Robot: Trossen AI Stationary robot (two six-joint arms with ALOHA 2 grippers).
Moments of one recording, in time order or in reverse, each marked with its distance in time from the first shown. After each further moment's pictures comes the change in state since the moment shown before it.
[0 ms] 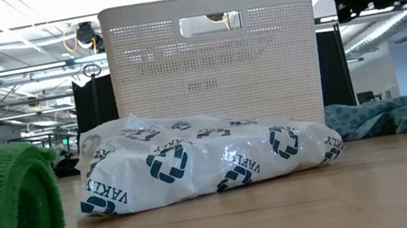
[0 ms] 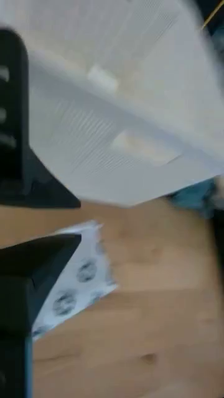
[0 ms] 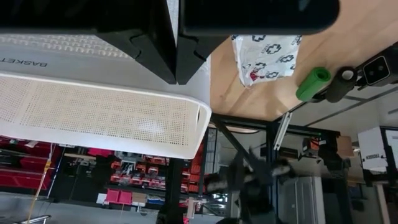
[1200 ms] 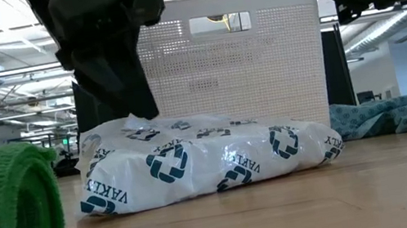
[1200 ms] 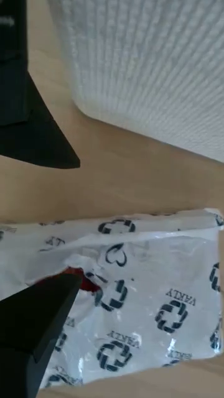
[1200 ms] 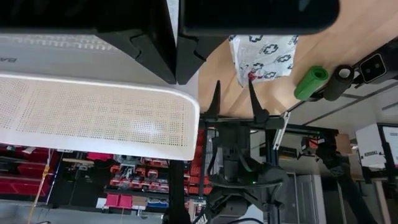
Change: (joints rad) left arm 0.253 0.230 -0.015 -0.025 0.502 -0.288; right arm 0.000 0.001 0.000 -0.007 0.001 0.025
